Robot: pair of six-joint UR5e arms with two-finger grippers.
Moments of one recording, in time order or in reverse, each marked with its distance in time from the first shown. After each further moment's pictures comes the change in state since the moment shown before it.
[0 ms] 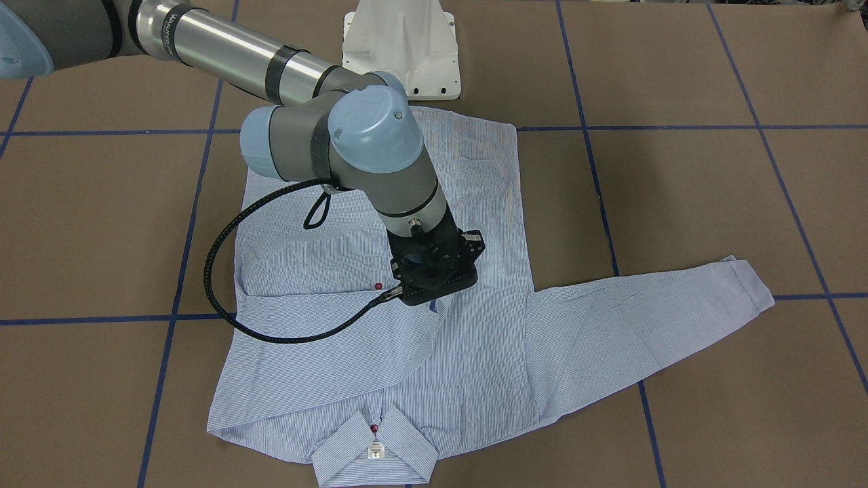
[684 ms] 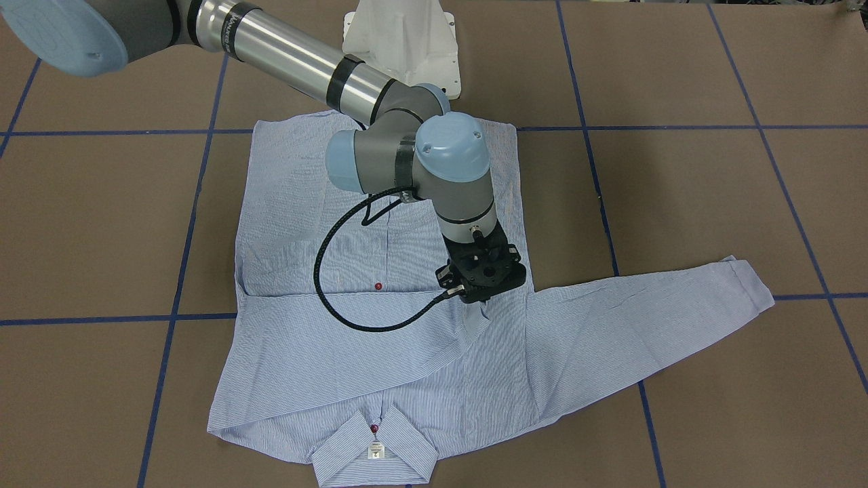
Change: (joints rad) left arm -0.001 0.001 -0.005 0.000 -0.016 -0.003; right arm -0.122 0.119 -0.245 0.141 -0.231 0.003
